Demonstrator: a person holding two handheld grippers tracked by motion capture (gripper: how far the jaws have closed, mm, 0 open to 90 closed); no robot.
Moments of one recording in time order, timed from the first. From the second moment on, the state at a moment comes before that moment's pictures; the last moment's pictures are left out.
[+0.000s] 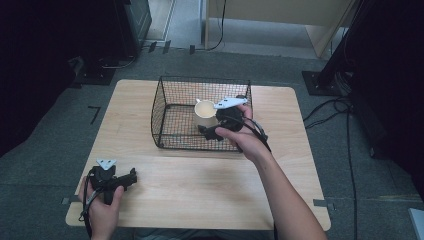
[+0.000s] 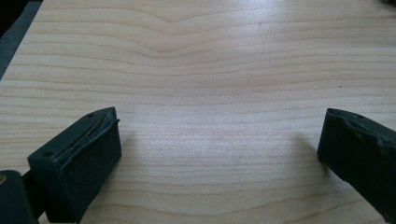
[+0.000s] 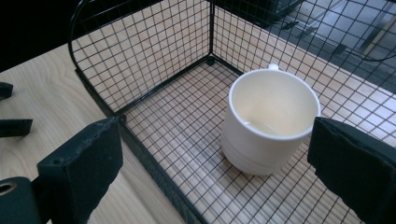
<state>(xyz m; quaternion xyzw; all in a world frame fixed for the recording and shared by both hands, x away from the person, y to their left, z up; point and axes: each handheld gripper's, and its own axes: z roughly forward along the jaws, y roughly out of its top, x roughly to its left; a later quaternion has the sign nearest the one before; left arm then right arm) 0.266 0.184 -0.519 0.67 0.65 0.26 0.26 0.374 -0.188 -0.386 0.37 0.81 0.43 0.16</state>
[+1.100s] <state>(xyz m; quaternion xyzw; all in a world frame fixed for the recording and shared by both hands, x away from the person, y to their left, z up) 0.266 0.185 -0.519 0.67 0.65 0.26 0.26 0.281 -0.255 -0.423 0.39 0.79 0.44 0.18</state>
